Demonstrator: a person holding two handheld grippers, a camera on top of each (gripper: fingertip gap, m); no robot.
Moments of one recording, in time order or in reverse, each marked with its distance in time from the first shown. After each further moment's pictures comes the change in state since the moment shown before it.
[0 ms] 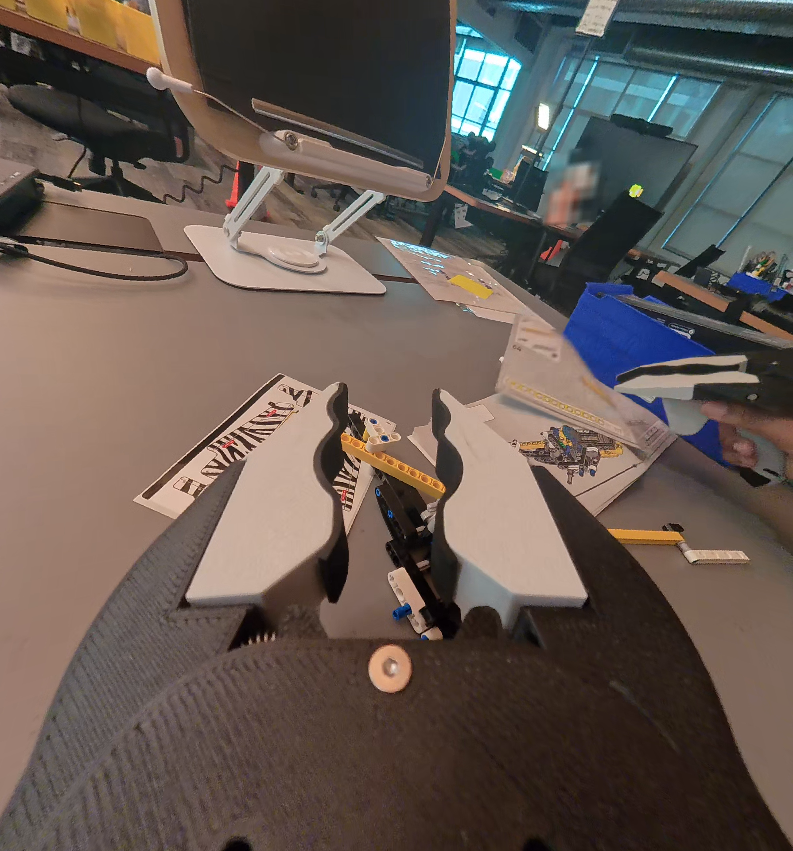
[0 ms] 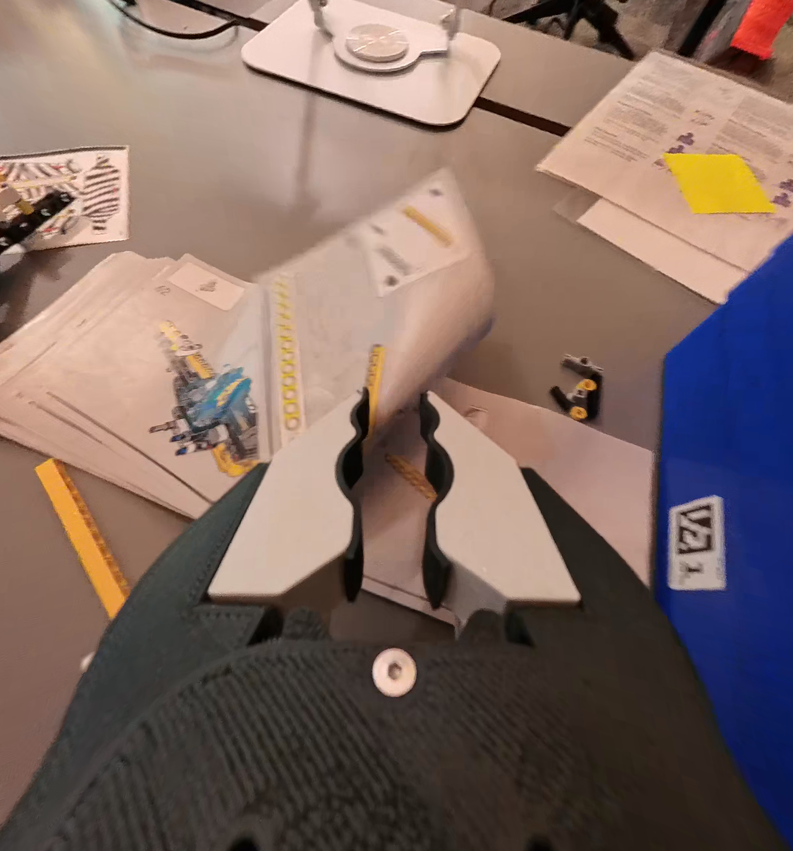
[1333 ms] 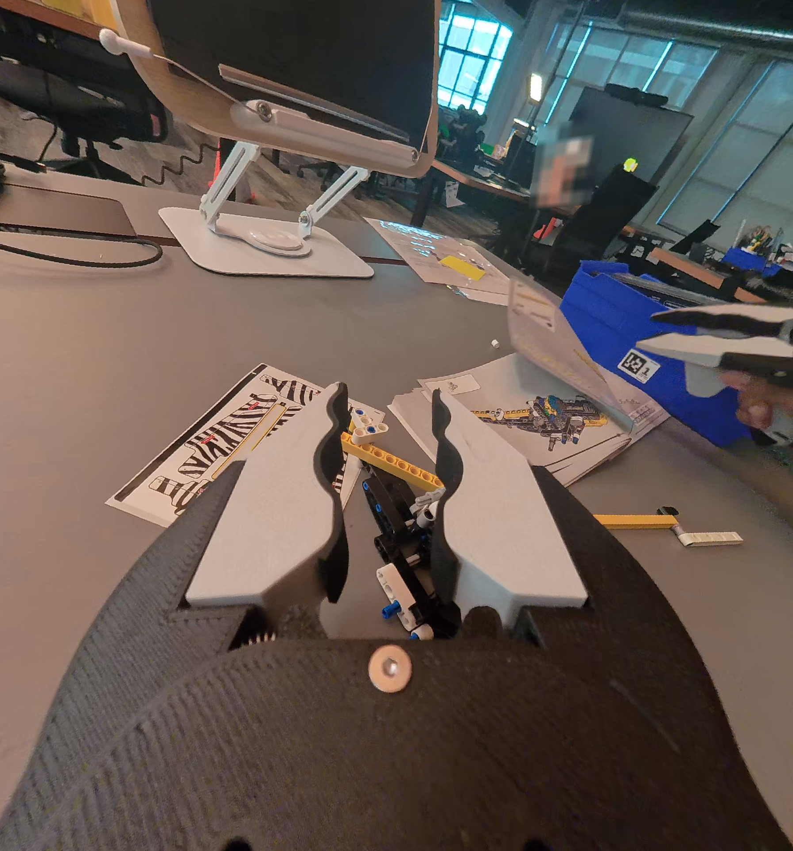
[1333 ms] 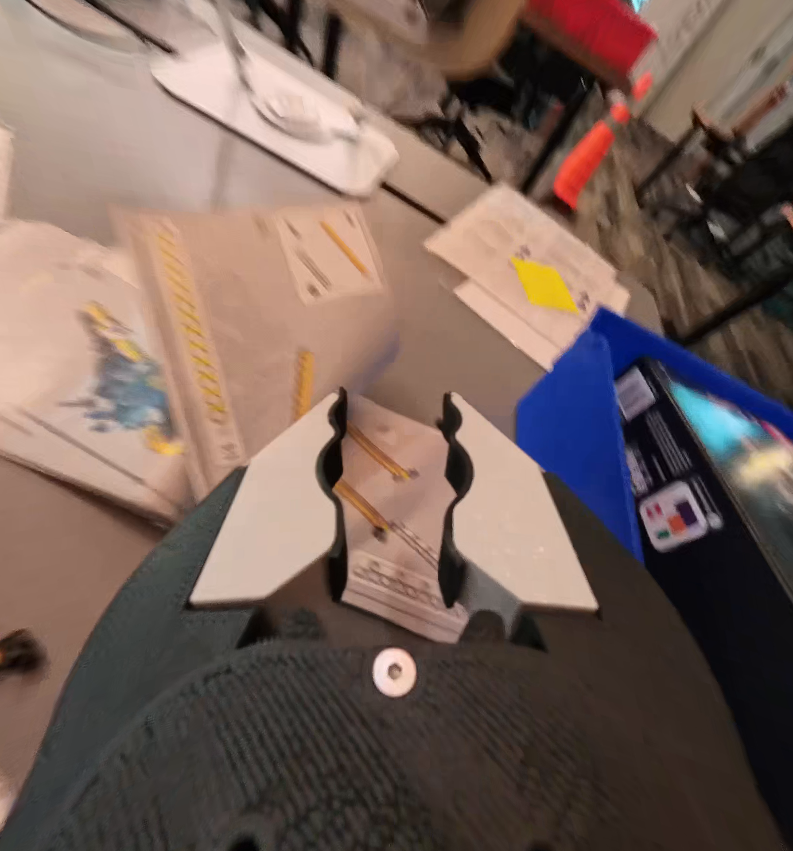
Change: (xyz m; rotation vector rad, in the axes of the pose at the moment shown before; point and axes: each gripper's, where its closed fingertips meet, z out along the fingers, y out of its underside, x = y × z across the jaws) left arm 0.008 0.008 0.006 -0.041 0.023 0.014; right arm 0.031 -0.023 -0.027 0.116 0.232 -0.219
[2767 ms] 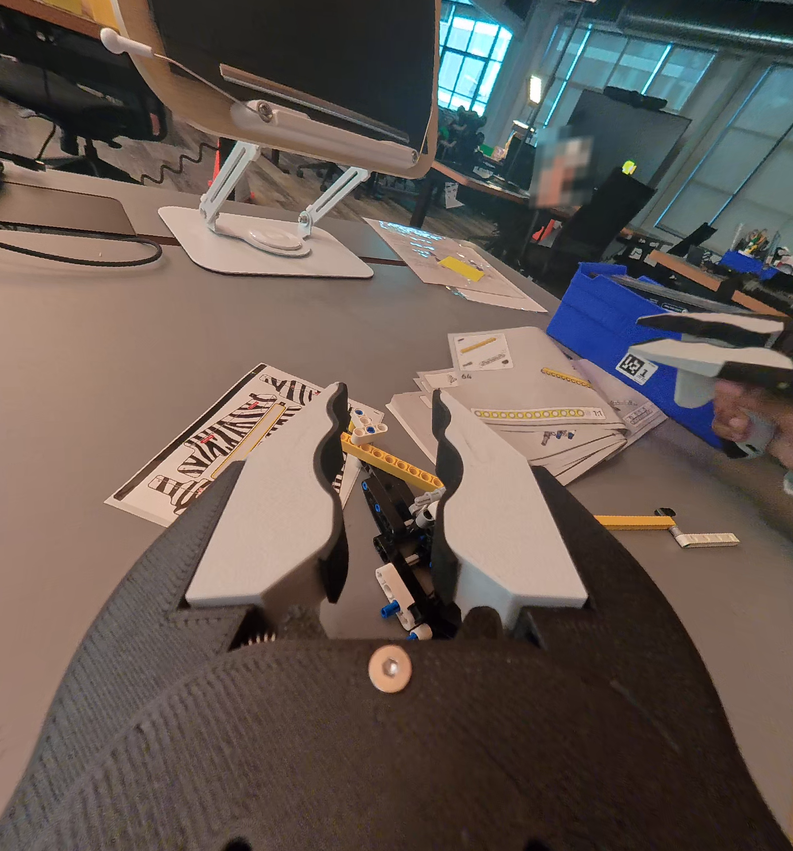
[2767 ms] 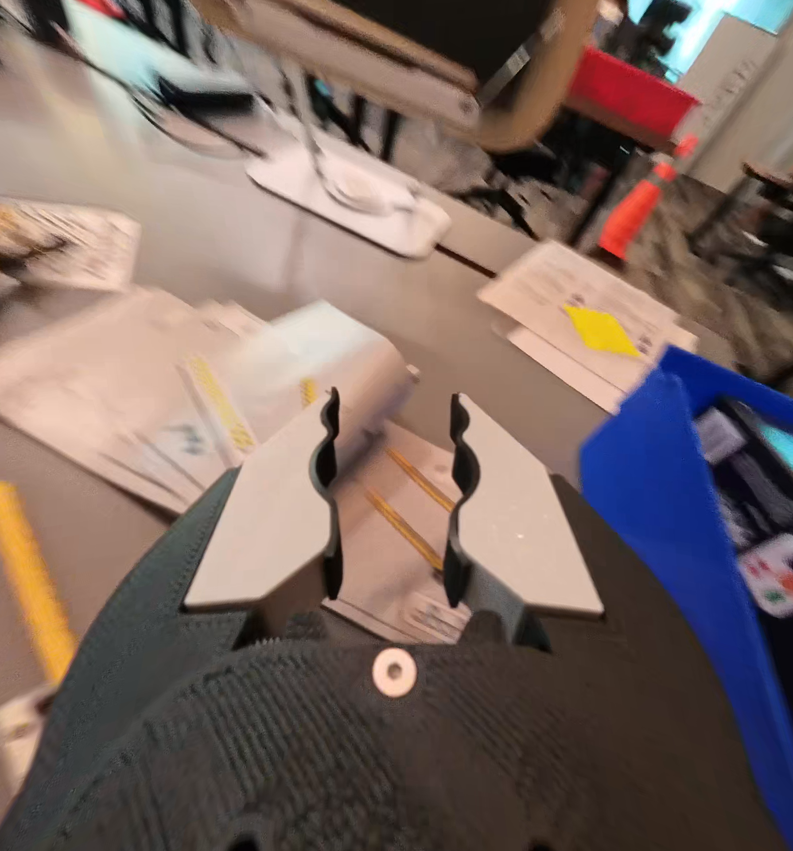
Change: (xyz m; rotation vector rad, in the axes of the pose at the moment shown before) left arm 0.000 0.000 0.000 0.001 0.002 -0.006; right arm -0.028 -0.016 0.002 0.135 -0.112 0.062
